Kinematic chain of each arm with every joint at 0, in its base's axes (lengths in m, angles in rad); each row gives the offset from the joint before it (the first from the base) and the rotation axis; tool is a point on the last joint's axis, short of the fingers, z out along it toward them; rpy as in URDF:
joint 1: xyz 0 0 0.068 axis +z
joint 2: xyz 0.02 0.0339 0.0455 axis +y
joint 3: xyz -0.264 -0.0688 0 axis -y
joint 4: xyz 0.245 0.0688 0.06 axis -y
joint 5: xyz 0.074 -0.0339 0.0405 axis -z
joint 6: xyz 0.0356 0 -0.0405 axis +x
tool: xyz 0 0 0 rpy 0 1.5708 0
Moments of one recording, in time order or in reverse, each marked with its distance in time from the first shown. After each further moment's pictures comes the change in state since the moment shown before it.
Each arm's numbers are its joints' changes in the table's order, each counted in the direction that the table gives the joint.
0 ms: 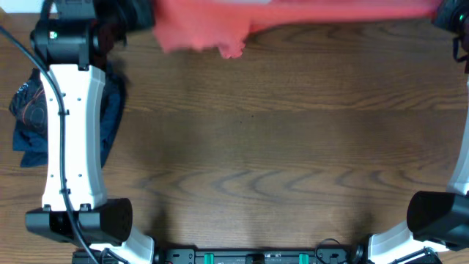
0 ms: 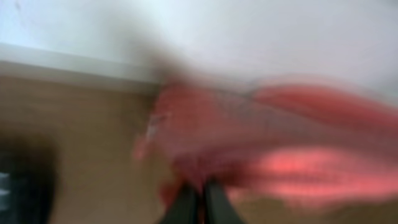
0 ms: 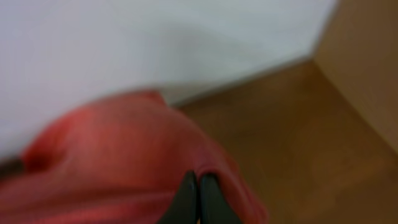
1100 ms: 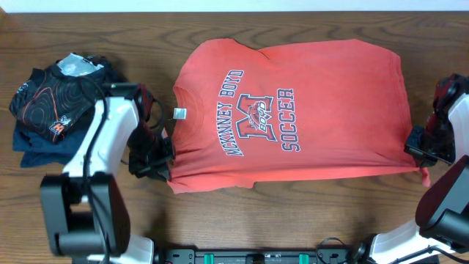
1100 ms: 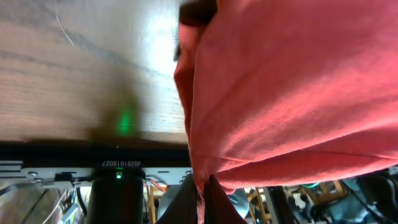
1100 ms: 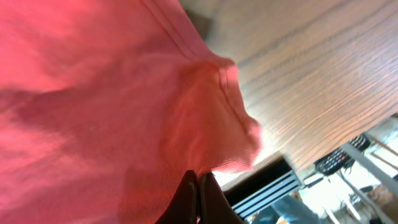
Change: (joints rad) left arm 0.009 -0.085 -0.909 -0.408 0.020 0.032; right arm -0.179 0.018 -0.652 -0.459 0.176 0.087
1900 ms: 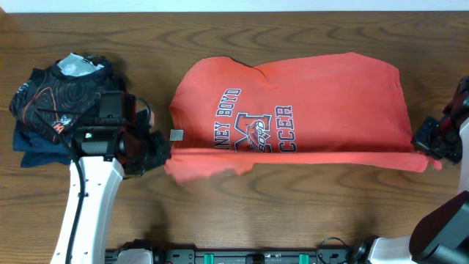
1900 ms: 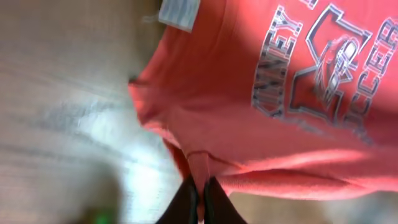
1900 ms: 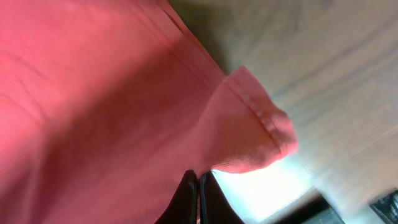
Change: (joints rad) left arm 0.000 -0.422 -0.124 0.357 -0.001 -0.124; right arm -0.034 -0.179 -0.055 0.178 -0.141 -0.006
